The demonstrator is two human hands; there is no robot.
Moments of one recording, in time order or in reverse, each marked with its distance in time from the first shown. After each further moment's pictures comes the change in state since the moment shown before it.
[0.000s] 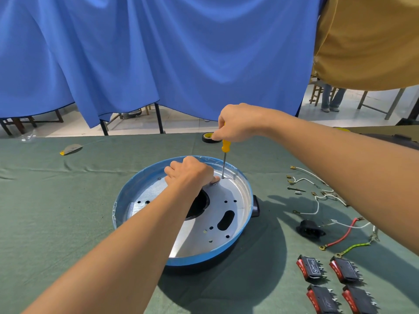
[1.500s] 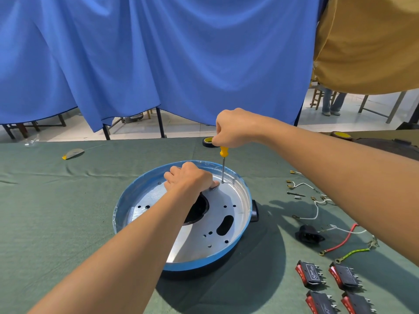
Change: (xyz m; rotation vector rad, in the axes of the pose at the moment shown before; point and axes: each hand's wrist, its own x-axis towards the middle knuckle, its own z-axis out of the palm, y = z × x) left_hand 0.003 -0.005 0.001 0.007 0.011 0.020; right_hand 0.002 -0.004 0.001 -0.057 0.036 -0.010
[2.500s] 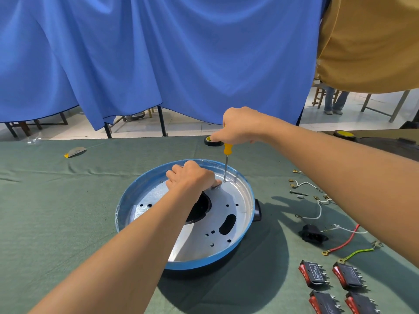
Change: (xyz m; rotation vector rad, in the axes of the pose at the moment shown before) left_hand 0.000 -0.001 0.000 -0.002 0.002 0.004; right_hand 0.004 0.004 0.003 0.085 0.015 0.094
